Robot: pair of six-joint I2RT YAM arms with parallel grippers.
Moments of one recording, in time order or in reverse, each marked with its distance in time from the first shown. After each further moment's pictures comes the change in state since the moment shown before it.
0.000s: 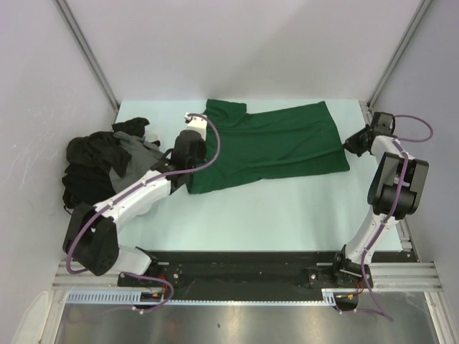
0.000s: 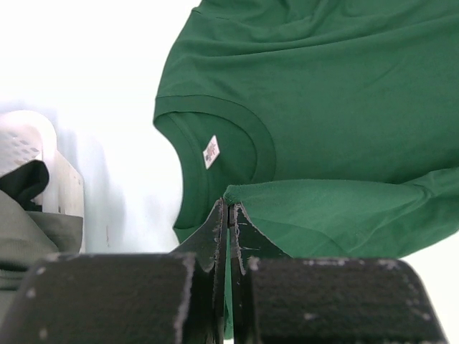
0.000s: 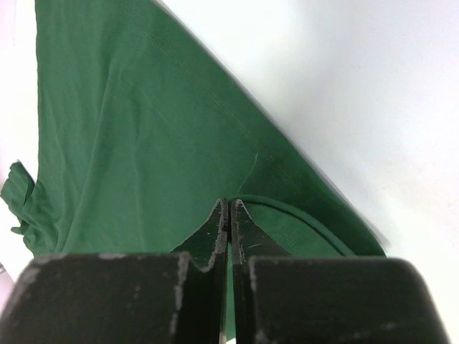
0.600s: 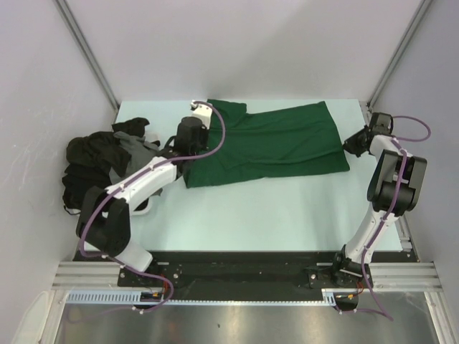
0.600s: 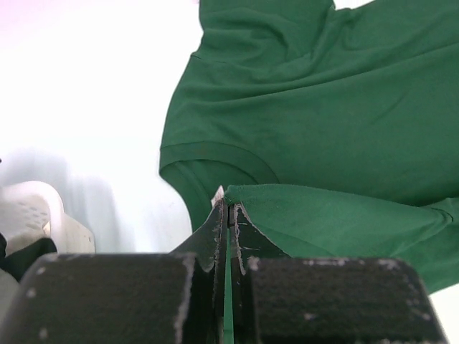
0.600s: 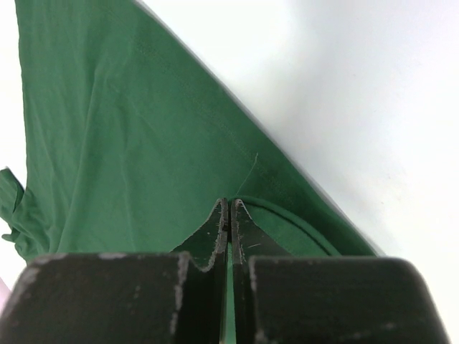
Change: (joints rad) left arm 0.058 0.152 0.134 0.066 0.079 0.118; right arm 0.003 0.039 0.016 0.003 0.008 -0.003
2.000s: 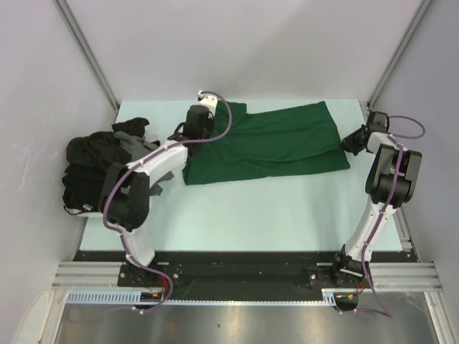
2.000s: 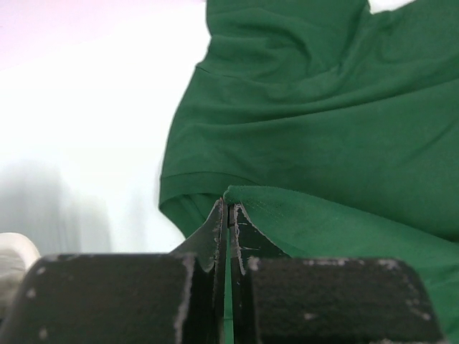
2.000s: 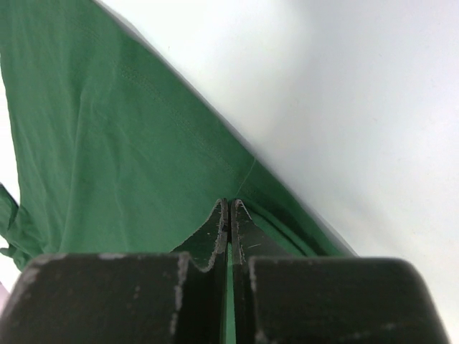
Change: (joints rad) left arm 0.046 0.269 0.214 0.003 -0.001 0.034; right arm 0.008 0.124 0.101 -0.004 -0.007 0.012
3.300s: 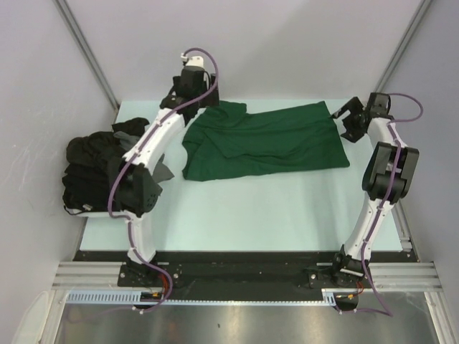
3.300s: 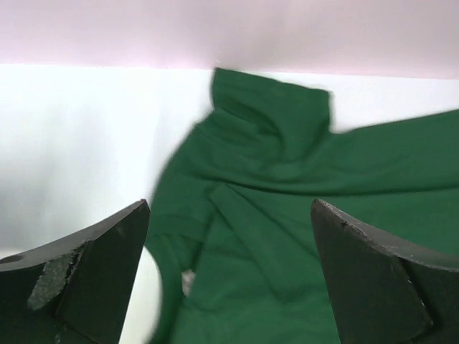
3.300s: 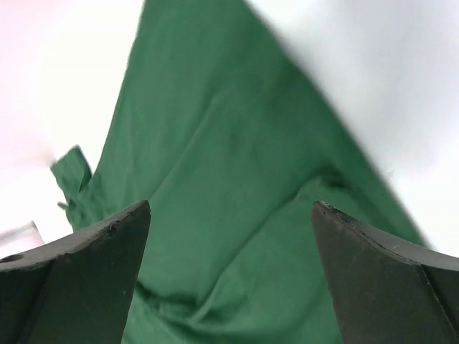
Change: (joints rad) left arm 0.061 0.196 0.617 -0.435 0.008 -0.252; right arm 0.037 0.082 0.279 -0.085 -0.142 -0.027
